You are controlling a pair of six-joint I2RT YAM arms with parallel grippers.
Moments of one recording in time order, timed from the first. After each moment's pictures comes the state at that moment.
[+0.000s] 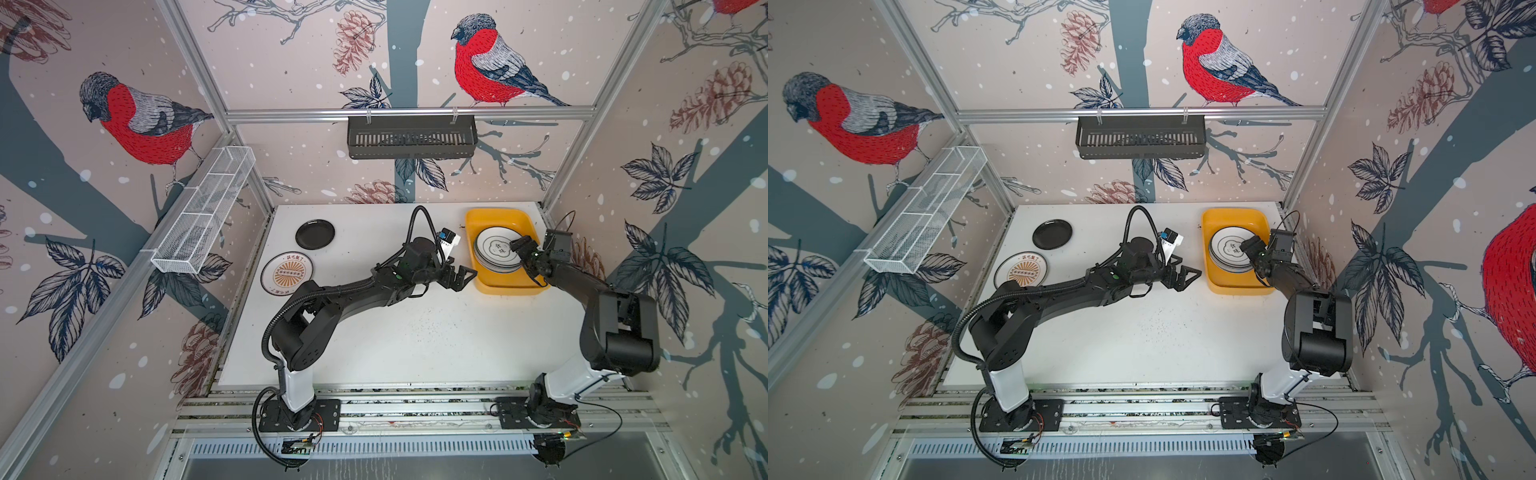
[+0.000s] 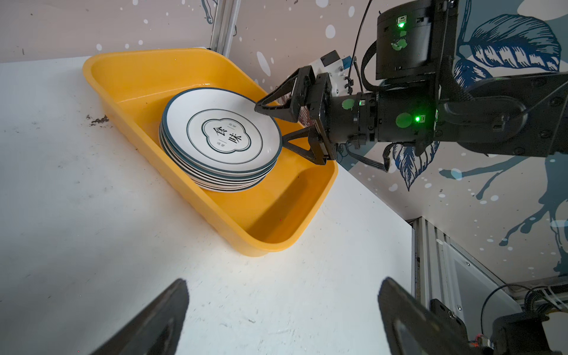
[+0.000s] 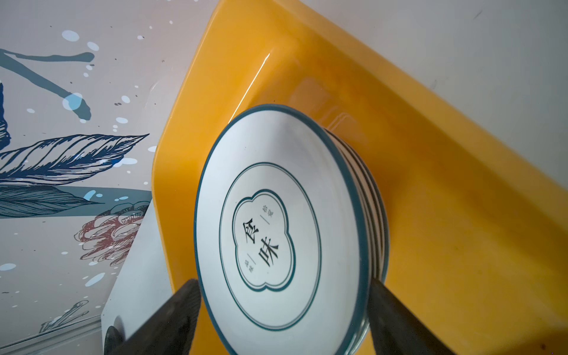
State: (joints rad) left arm -0.83 1.84 1.24 0.26 0.37 -0.33; right arm -0.16 1.64 0.94 0.00 -0.26 0.80
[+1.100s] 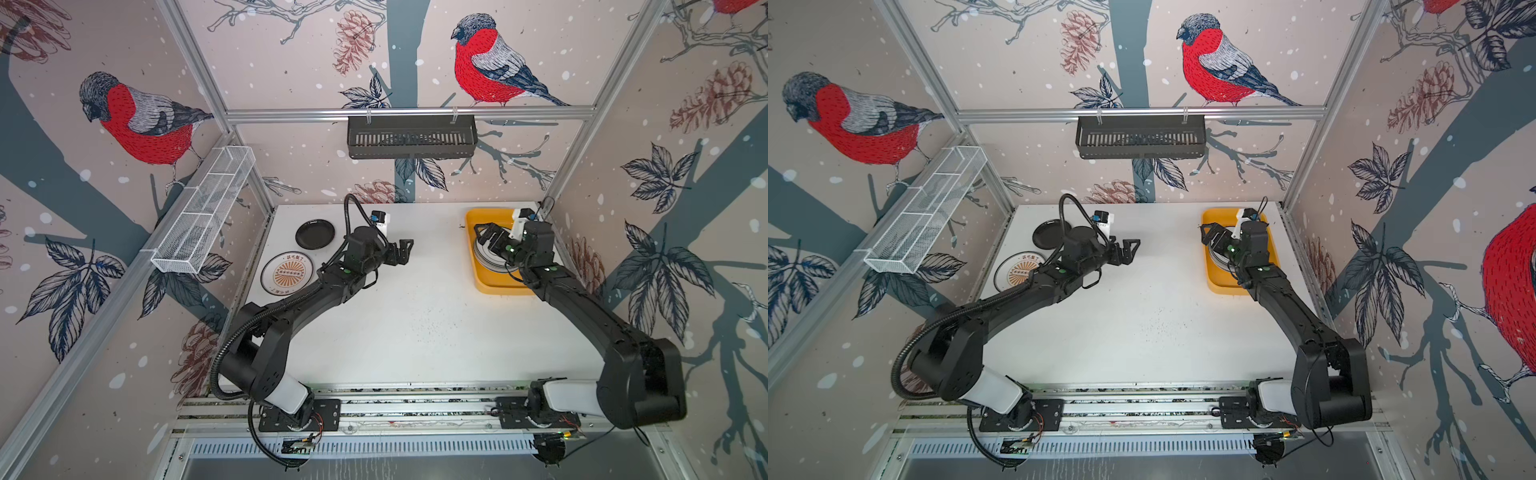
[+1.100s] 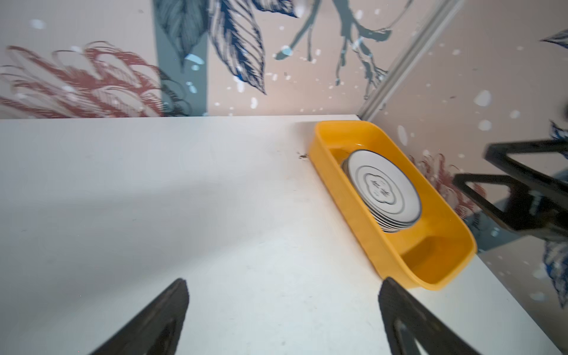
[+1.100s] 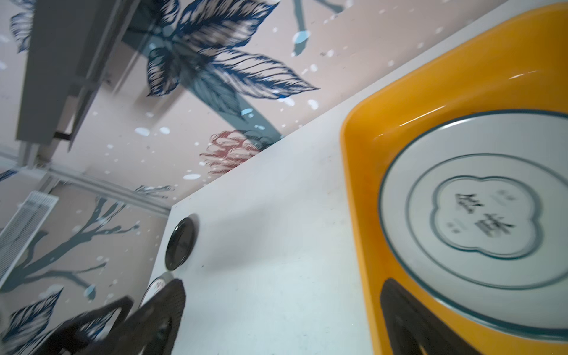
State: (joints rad) left arm -0.48 1.54 1.00 0.18 0.12 -0.34; right arm 0.20 1.33 0.90 0.07 -0.28 0.65
